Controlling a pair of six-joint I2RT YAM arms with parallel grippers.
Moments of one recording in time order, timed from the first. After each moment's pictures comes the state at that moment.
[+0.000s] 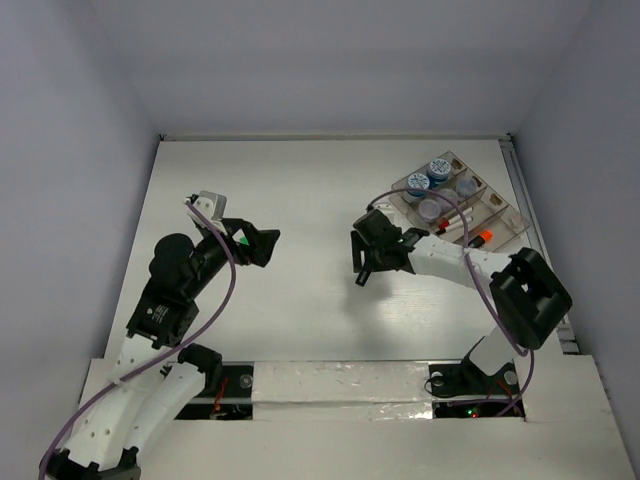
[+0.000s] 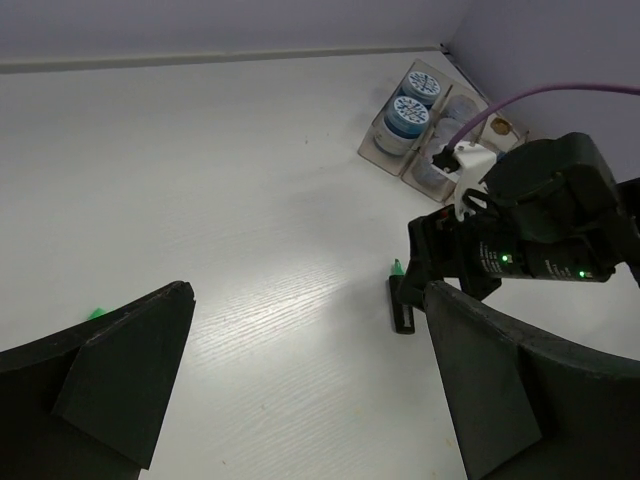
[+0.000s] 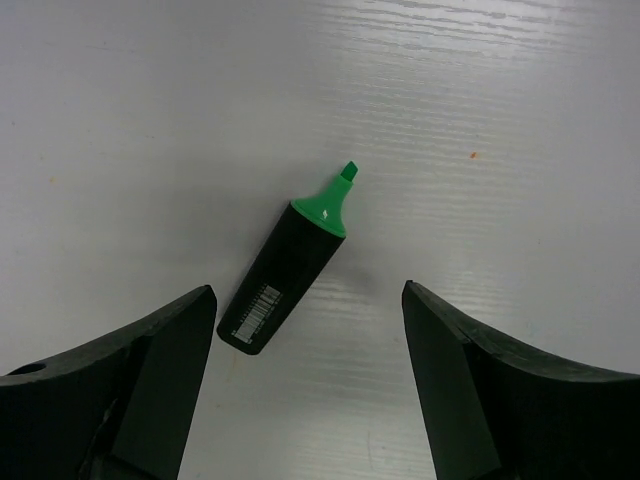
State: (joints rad) left arm -0.39 0.59 0.73 -0.23 0.16 -0.30; right arm 0.74 1.59 0.99 -0.42 0.33 0.56
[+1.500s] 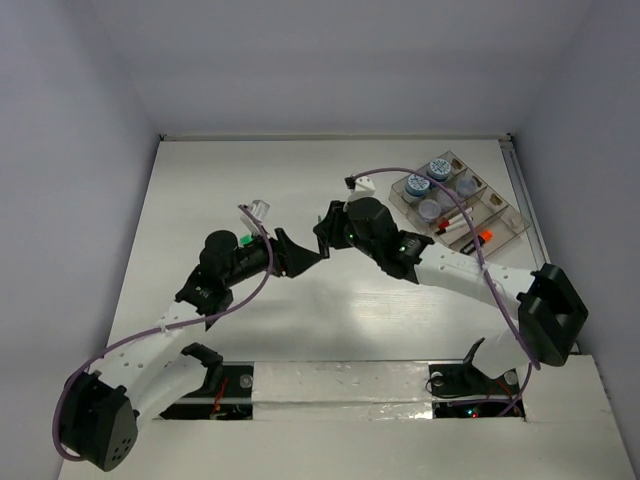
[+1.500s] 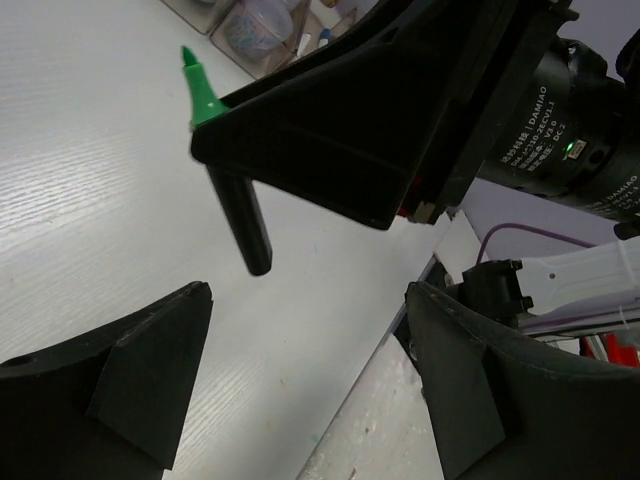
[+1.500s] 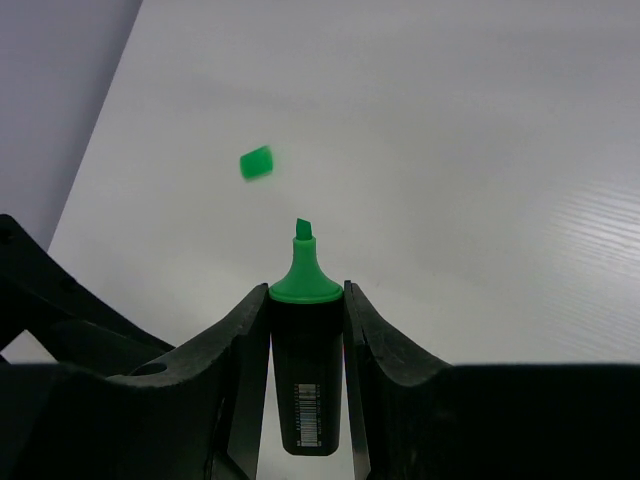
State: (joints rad) left arm -0.47 0.87 0.47 0.24 0.51 -0.71; right arm 0.86 1.48 1.05 0.03 0.23 0.61
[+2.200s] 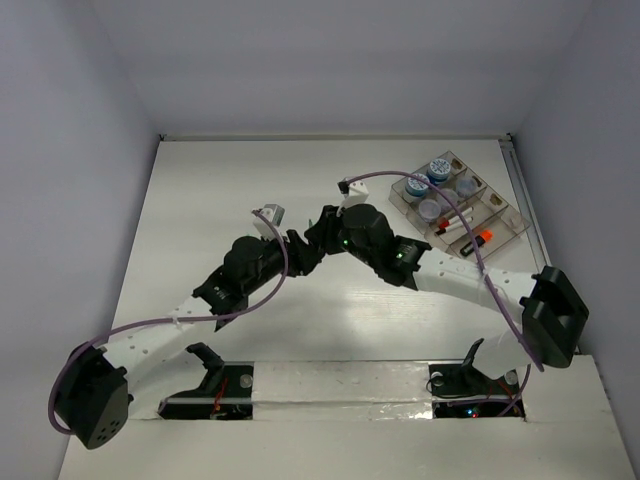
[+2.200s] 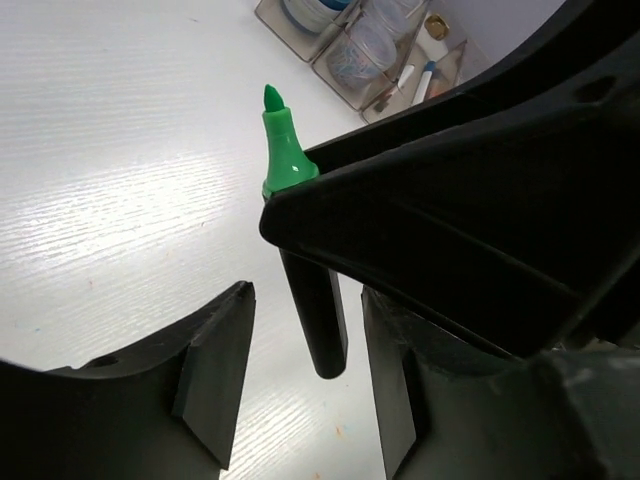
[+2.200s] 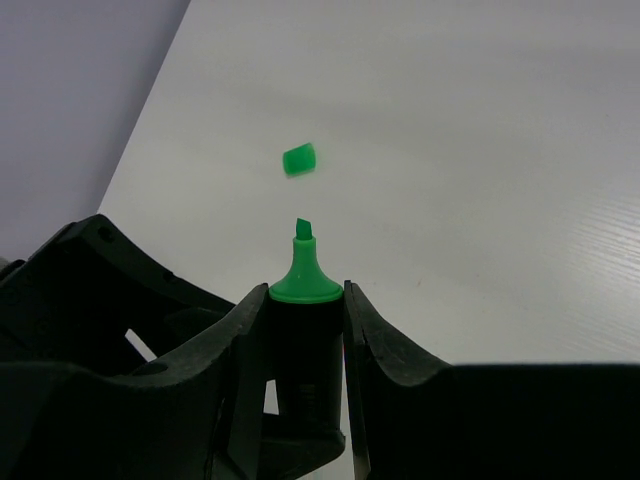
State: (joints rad) left arm -0.69 0.96 0.48 0.25 0.08 -0.65; right arm 0.94 1.47 1.05 0.07 0.24 0.62
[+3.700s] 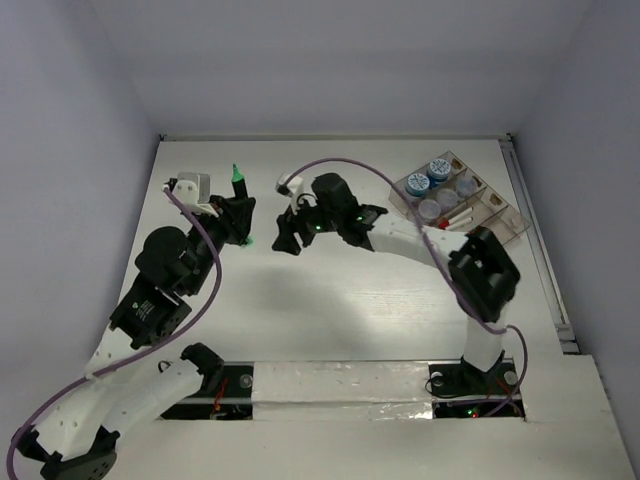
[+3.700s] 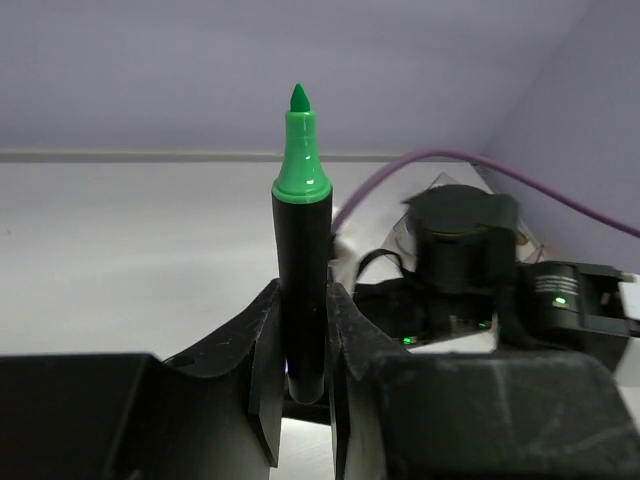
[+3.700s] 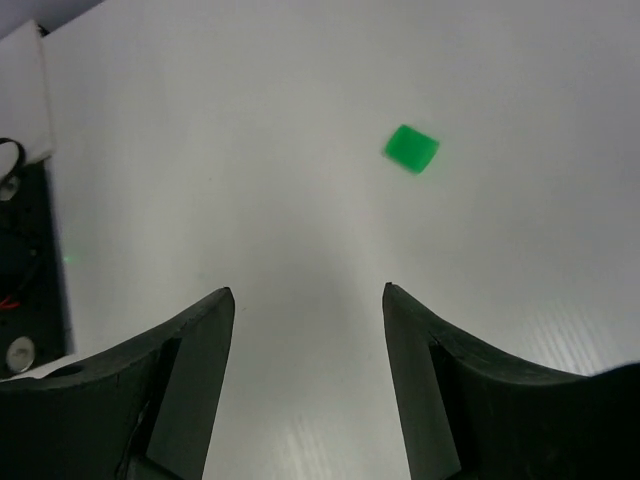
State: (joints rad) left arm -0.64 0.67 0.96 -0.26 -0.27 -0.30; right arm 0.83 1.83 1.37 0.03 -0.48 0.06
